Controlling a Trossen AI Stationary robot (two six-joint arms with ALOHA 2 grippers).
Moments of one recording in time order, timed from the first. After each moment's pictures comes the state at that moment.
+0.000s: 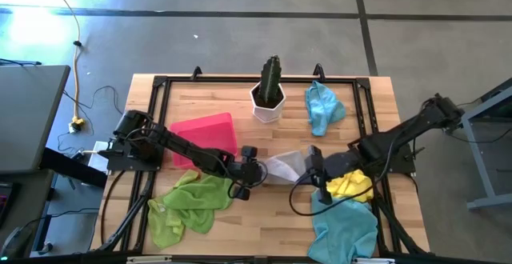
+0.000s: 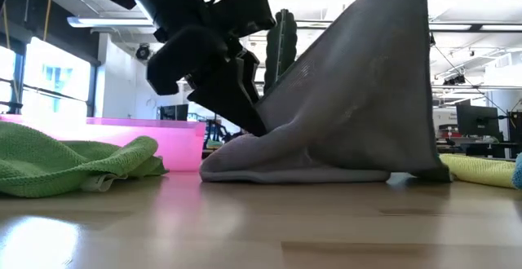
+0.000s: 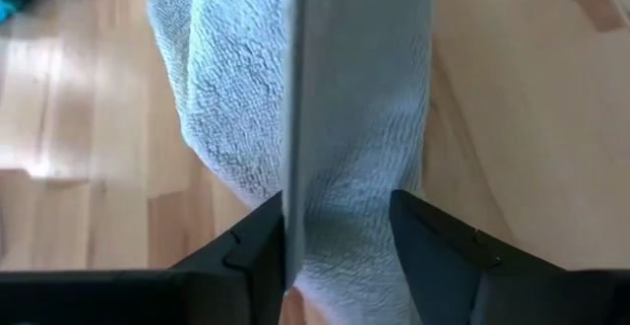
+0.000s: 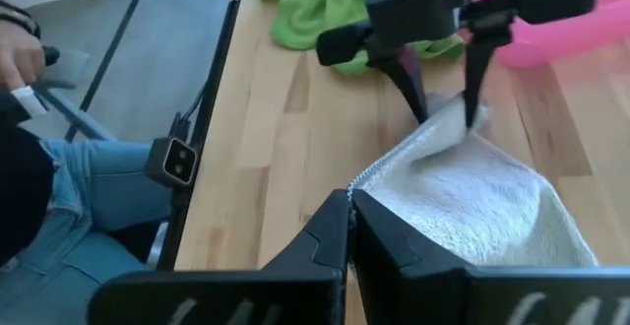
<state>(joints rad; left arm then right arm) -0.17 1.84 1.09 -0.17 -0.27 0.06 0.47 1.19 0.94 -0.41 0.13 0.44</state>
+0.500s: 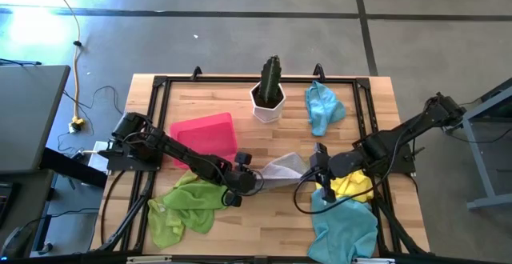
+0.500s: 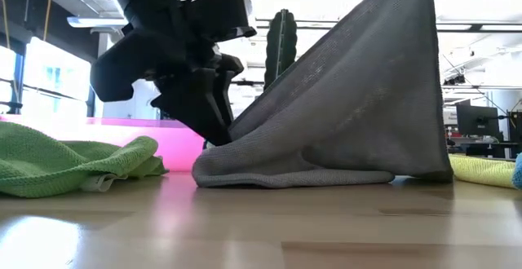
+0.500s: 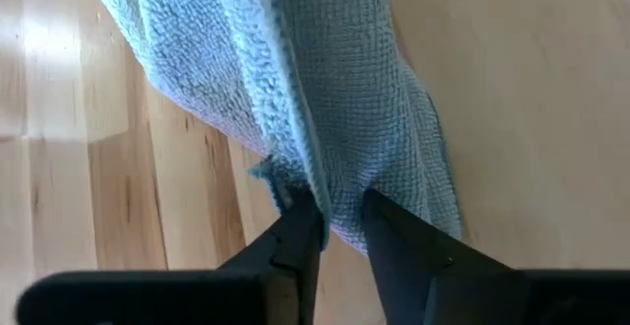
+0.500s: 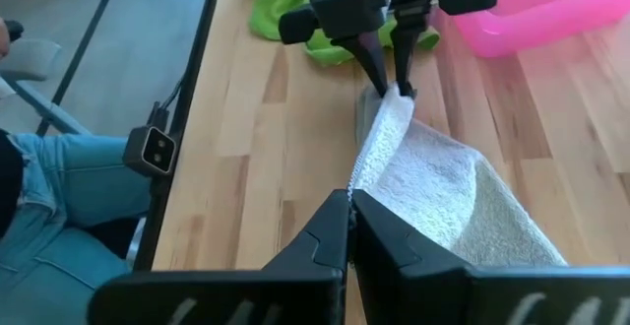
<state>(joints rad) -0.23 1.84 1.09 -0.30 -0.28 0.02 0.48 1.16 0.94 -0.48 0.18 0.44</state>
